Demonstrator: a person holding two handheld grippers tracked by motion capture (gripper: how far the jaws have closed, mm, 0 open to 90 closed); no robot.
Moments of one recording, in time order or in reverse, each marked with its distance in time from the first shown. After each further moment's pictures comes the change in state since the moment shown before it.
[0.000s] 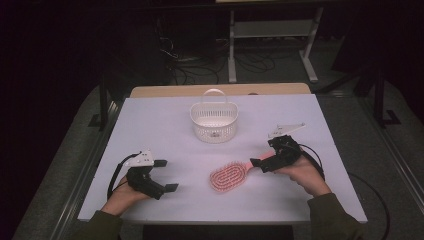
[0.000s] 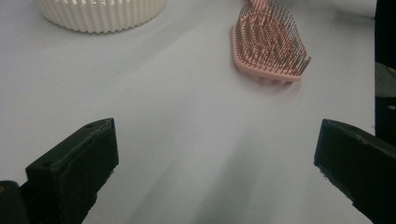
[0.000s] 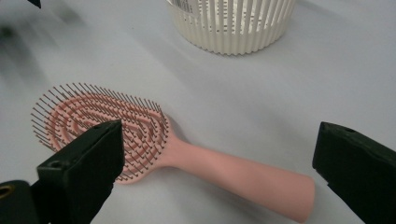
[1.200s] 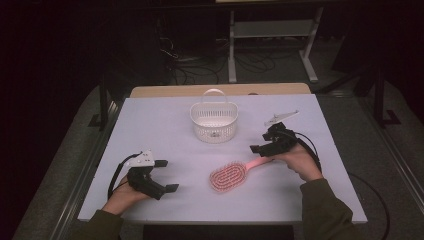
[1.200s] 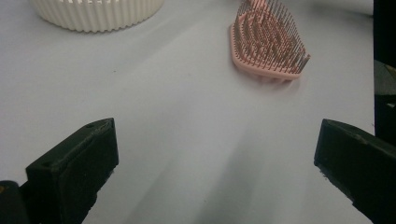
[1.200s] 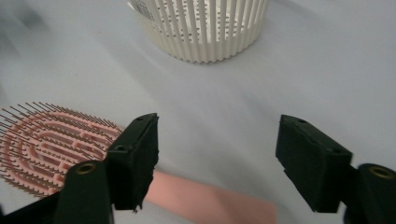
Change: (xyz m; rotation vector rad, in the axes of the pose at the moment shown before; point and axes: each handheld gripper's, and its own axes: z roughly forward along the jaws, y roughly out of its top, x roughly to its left) left arm 0.000 -0.001 0.002 0.002 -0.007 0.003; right arm -0.023 0.023 0.016 0.057 -0.032 0.020
